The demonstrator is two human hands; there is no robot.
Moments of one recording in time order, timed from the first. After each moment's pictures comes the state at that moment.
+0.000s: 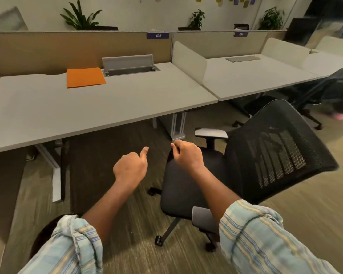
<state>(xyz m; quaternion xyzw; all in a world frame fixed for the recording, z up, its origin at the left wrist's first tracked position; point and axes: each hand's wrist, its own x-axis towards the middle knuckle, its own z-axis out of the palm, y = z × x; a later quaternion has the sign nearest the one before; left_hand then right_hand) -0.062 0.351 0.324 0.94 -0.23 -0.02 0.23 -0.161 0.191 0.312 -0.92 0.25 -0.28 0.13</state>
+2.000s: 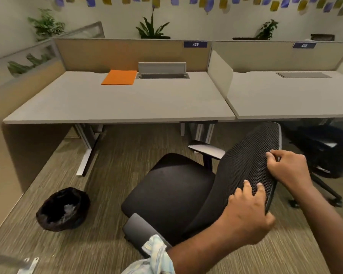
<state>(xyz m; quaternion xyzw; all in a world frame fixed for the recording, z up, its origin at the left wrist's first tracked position) -0.386 0.006 0.344 0.82 -0.47 -0.18 0.27 -0.375 -0.186 0.357 -0.90 0.35 -0.24 0.13</state>
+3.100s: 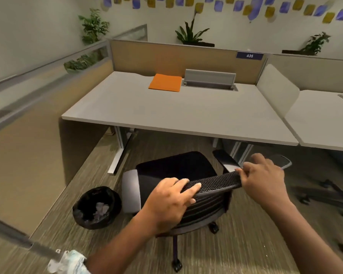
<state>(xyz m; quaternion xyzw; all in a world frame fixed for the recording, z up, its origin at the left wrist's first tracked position) -0.150 0.316 0.325 0.88 -0.44 0.10 0.13 -0.186 0.047 0.362 -0.98 0.13 -0.16 -0.02</state>
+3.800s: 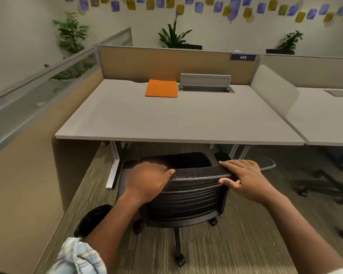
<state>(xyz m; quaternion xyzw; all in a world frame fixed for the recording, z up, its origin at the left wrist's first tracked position) 0.028 0.417 0.327 0.92 -0.32 0.15 0.20 -0.088 0.111 0.340 -1.00 0.04 -0.03 0.07</state>
